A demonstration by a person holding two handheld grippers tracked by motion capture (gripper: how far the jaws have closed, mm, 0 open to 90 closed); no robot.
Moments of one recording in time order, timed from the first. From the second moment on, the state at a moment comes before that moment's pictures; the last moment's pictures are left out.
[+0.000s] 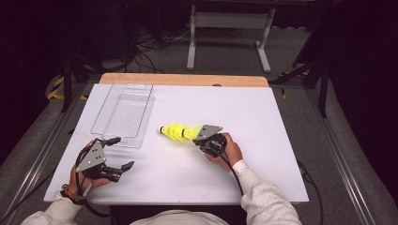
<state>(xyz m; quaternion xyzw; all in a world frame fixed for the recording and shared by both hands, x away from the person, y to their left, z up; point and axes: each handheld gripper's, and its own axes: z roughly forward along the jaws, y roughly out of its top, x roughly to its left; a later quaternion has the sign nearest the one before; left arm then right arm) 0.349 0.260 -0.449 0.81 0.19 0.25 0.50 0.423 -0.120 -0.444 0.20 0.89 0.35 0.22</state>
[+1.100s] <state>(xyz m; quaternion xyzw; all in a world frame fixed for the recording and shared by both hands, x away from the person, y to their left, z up) 0.348 0.259 -0.449 0.81 0.19 0.25 0.50 0.438 -0.093 -0.451 0.20 0.89 0.35 0.20</state>
